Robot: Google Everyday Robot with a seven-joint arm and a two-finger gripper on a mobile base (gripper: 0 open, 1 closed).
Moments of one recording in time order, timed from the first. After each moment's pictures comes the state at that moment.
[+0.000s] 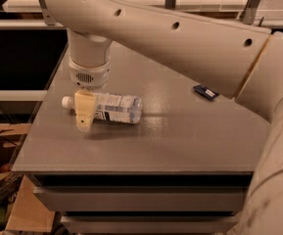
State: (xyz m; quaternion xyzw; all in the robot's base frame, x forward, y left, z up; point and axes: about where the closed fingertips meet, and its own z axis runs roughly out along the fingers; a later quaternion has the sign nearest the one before) arm 0.524 0.117 0.837 -0.66 0.75 0.04 0.06
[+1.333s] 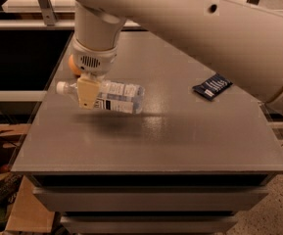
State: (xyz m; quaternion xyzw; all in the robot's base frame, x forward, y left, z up) arm 0.518 0.114 0.888 -0.67 0.73 0.07 0.12
